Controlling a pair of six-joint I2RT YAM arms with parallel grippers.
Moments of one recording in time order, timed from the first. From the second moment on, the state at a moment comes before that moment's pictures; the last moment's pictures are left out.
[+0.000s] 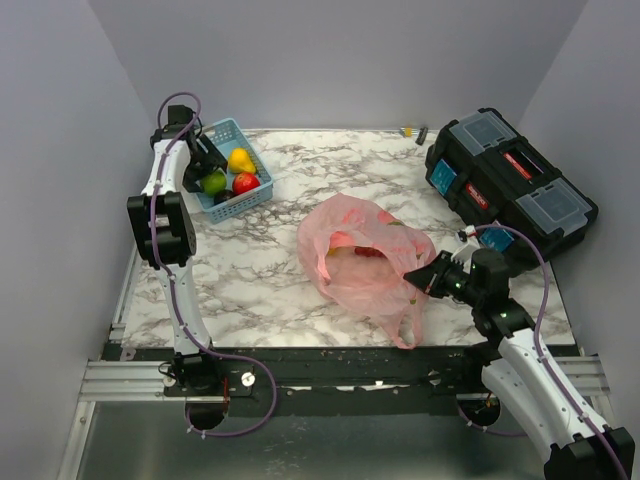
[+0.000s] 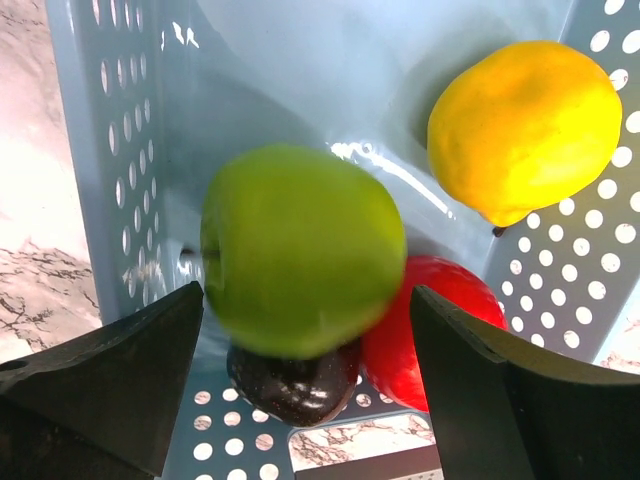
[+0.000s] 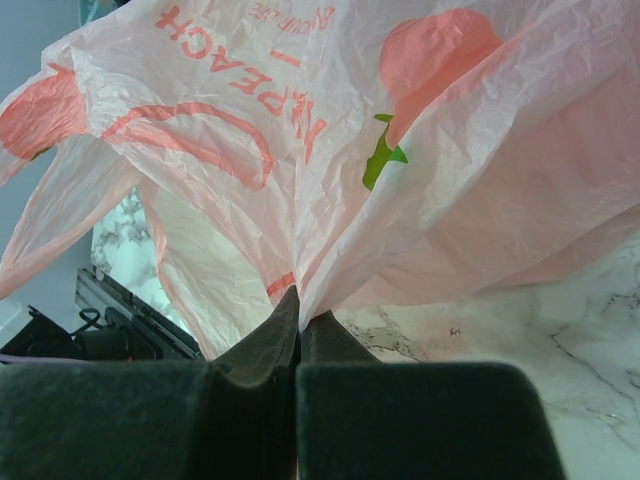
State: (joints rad) left arm 0.14 2.27 2.08 -0.88 0.04 -0.59; right arm 0.24 0.59 0.33 -0.20 -0.41 0.65
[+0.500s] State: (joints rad) left arm 0.15 2.19 2.03 -0.89 0.11 -0.61; right arm 0.24 0.59 0.33 -0.20 -0.41 0.65
